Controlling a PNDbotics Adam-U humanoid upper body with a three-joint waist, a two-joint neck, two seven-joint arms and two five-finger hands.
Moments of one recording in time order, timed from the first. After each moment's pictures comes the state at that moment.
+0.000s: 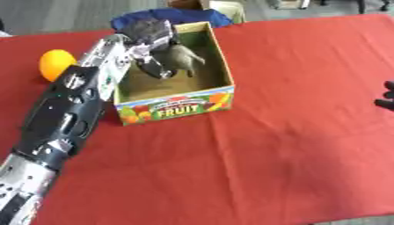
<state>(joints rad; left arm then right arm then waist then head) -1.06 0.32 -0.23 -0.97 -1.09 -0.28 -0.34 -0.18 -0.29 -0.04 -1.86 -0.19 -0.07 -0.06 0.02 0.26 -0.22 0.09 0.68</state>
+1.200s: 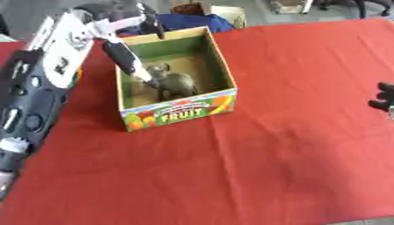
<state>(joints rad) -1.00 0.54 -0.15 -1.29 -0.80 -0.19 -0.58 -0.17 -0.30 -0.05 -1.86 -0.19 -0.07 -0.06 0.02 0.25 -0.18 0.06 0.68</state>
